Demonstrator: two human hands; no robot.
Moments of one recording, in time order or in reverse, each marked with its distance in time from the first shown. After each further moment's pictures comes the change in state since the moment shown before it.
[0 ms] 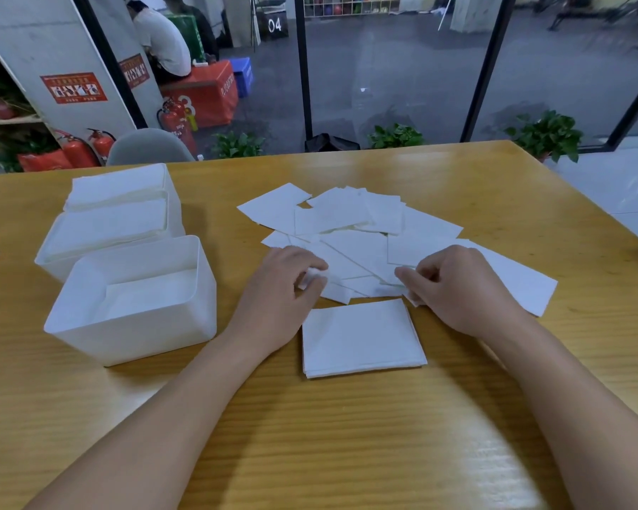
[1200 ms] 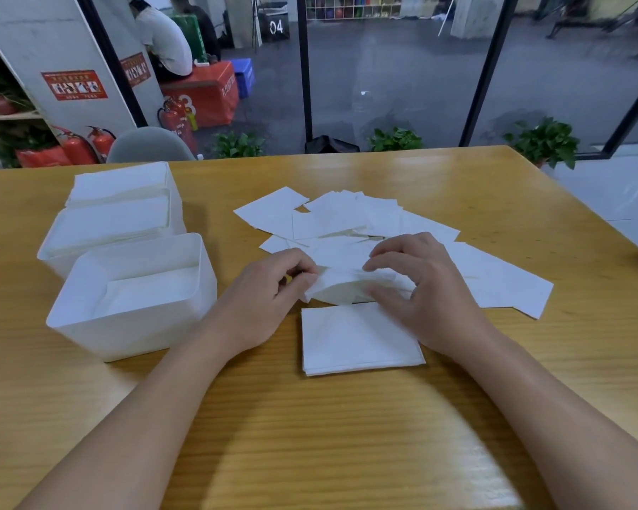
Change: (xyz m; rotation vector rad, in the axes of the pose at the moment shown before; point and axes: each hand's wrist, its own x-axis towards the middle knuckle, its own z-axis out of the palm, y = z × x) left_hand -0.007 -0.011 -0.026 -0.215 -0.116 0.042; right_hand -0.013 -0.024 0.024 0.027 0.184 -0.463
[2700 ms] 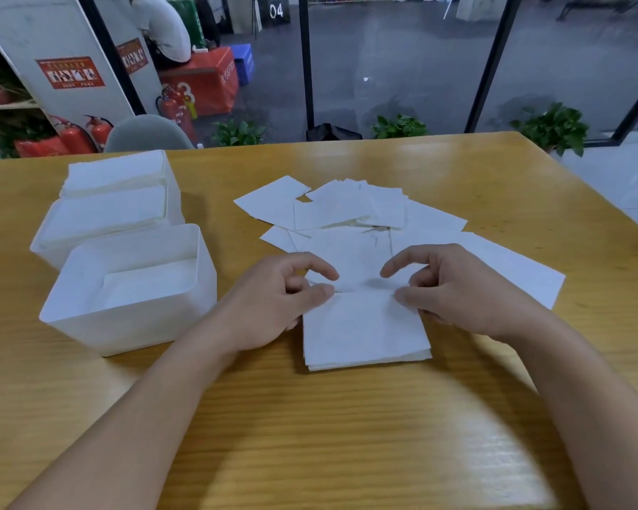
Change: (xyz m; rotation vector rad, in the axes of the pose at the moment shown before) left_hand -0.006 0.014 -0.001 -0.275 -0.180 -0.192; right_hand 0.004 0.006 -0.039 0.460 -0.458 0.437
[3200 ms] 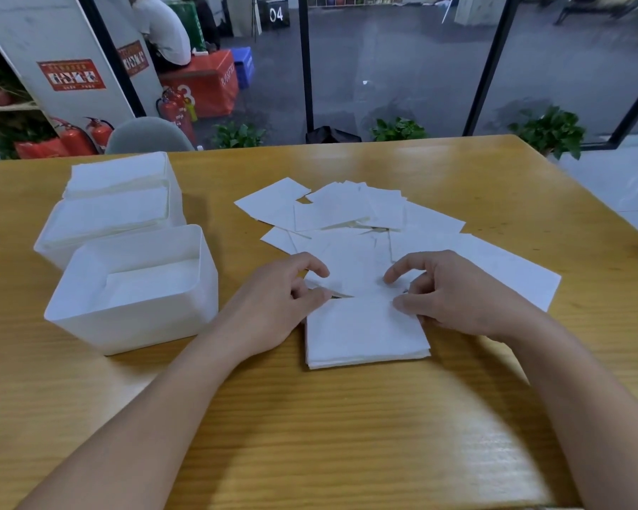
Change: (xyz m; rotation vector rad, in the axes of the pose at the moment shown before) left_hand 0.000 -0.005 0.009 0.199 0.081 -0.001; right_hand 0.003 0.011 0.001 -0.074 -0.012 0.051
